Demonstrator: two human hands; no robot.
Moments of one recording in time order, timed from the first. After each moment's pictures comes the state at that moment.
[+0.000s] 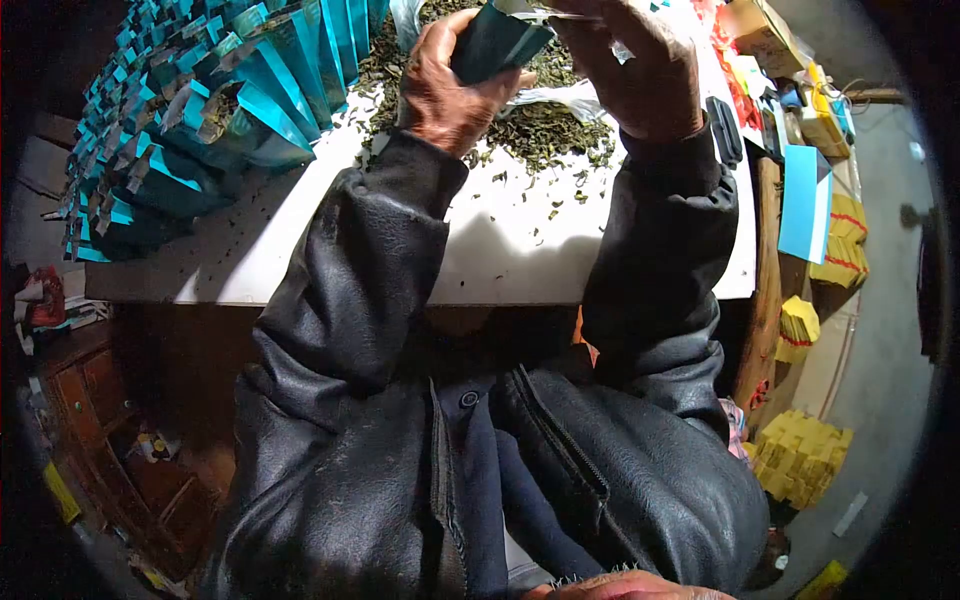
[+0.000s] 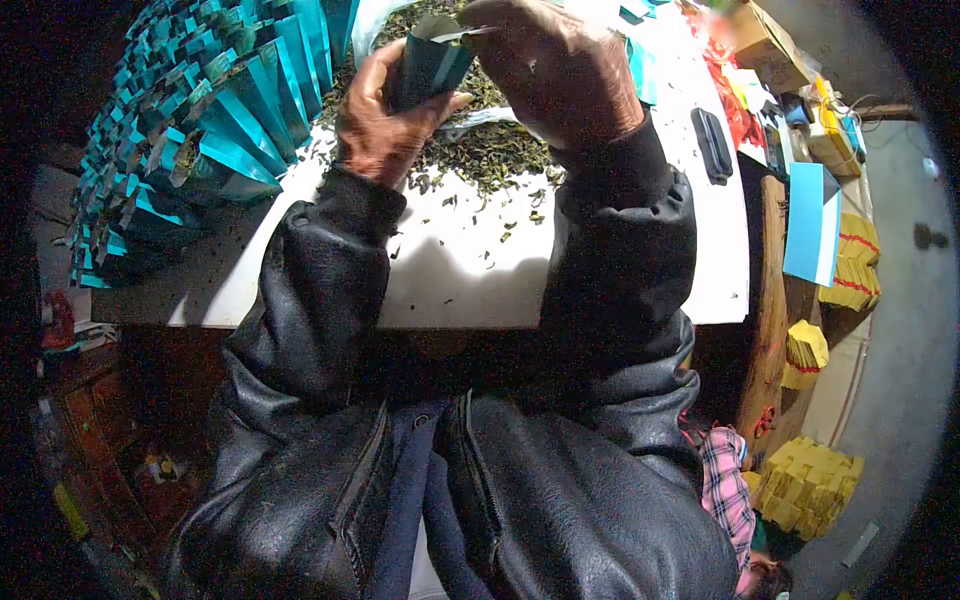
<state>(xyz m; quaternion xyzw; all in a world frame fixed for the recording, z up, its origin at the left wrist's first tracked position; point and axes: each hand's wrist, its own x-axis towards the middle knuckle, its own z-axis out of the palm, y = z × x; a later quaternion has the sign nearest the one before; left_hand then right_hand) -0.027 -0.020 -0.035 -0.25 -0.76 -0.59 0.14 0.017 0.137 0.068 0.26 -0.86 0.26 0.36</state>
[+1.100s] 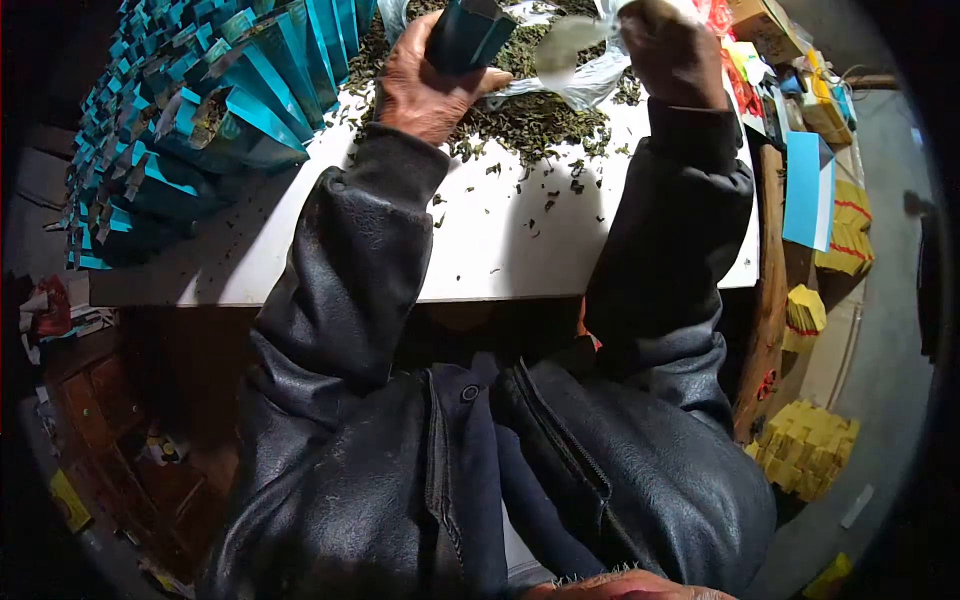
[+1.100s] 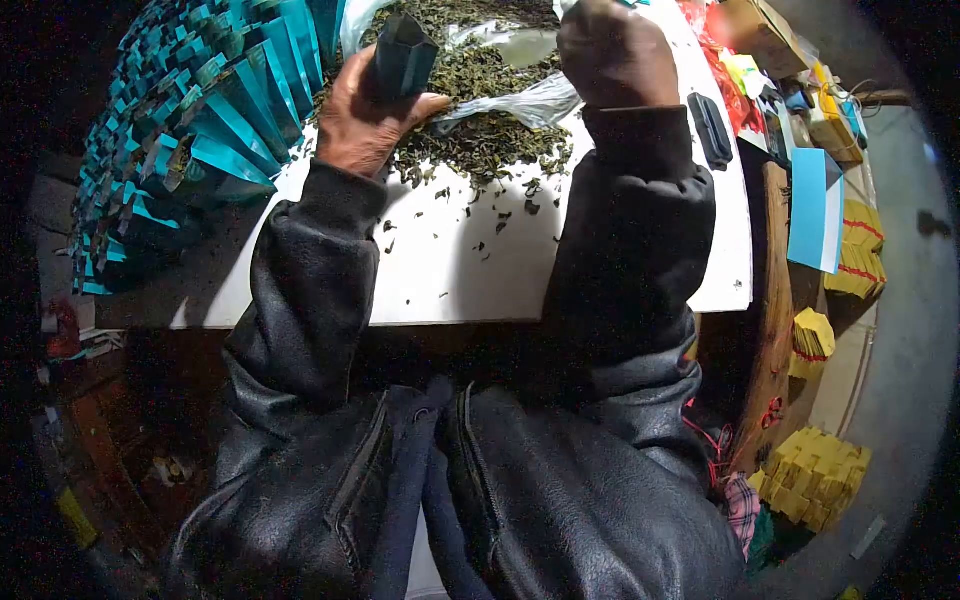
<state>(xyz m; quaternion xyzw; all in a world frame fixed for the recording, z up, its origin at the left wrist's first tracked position) -0.024 -0.032 -0.033 -0.23 -0.75 -0.62 0.05 0.012 0.202 0.044 0.06 -0.94 0.03 0.33</state>
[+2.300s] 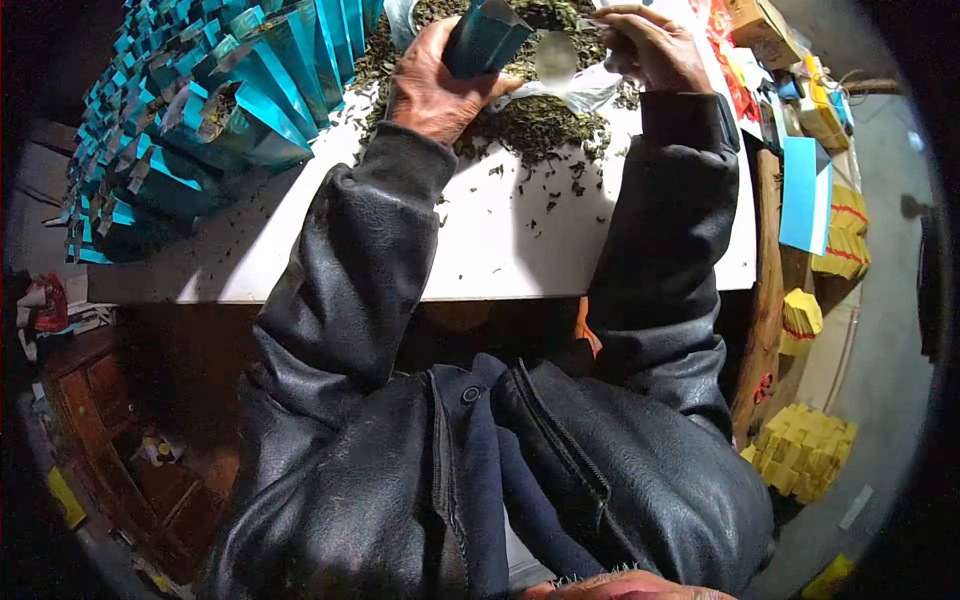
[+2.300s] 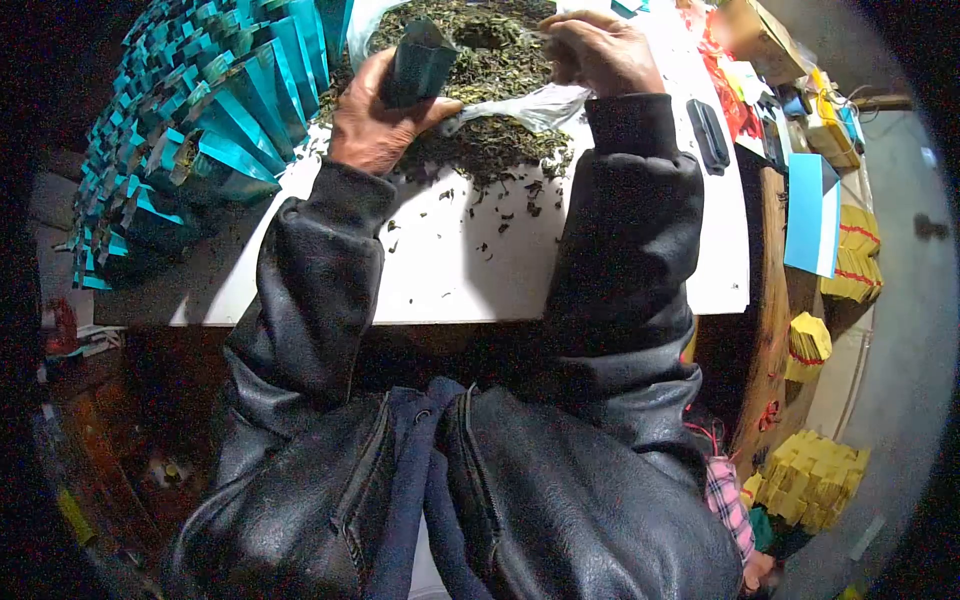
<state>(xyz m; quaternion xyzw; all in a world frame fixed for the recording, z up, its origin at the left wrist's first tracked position) -0.027 -0.025 -0.041 -0.26 -0.73 -0.63 0.06 -0.015 0.223 0.013 -0.02 -0.71 0.70 0.03</state>
